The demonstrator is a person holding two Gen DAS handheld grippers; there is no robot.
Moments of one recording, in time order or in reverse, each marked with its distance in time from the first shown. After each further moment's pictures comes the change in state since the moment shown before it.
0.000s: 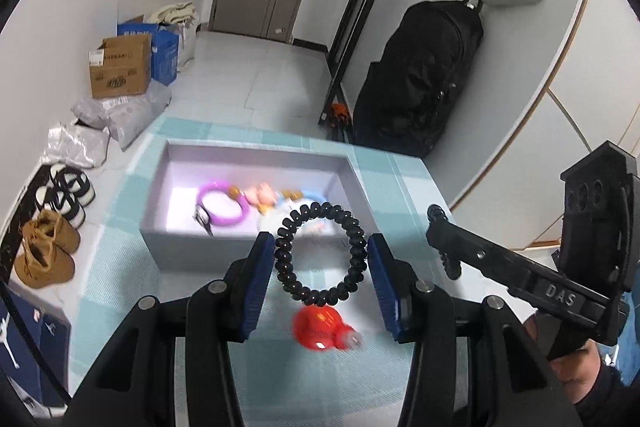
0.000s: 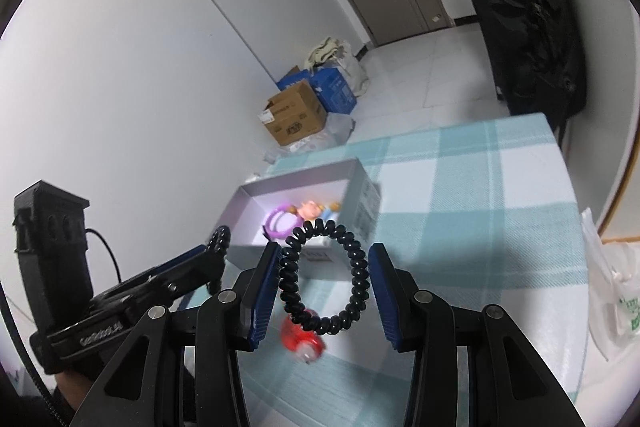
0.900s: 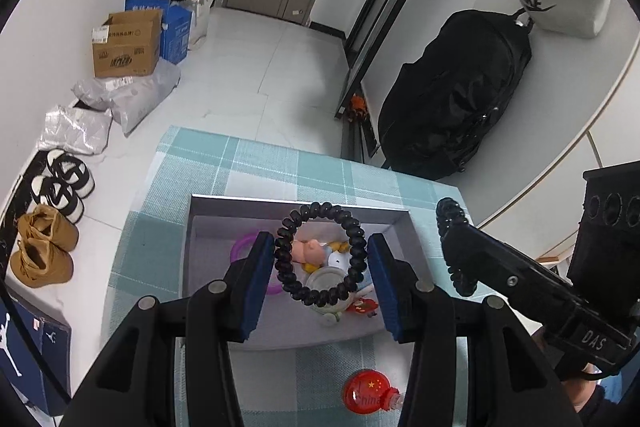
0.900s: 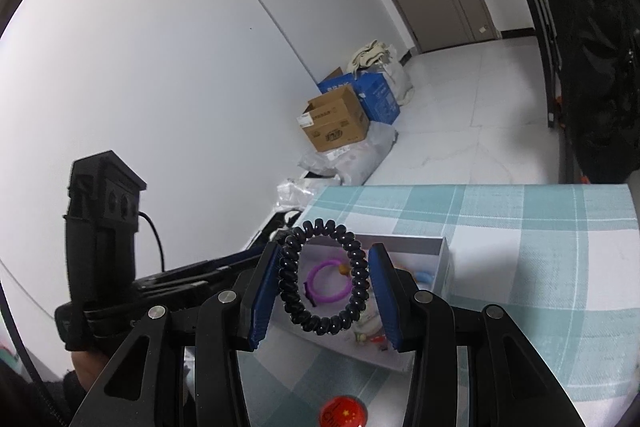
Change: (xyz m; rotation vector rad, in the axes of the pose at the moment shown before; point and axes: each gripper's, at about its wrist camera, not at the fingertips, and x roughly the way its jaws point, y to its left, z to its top) left arm 0.041 0.045 0.043 -0.100 0.089 -0.002; right arm 0.066 0.030 0.051 -0.088 0.008 0.115
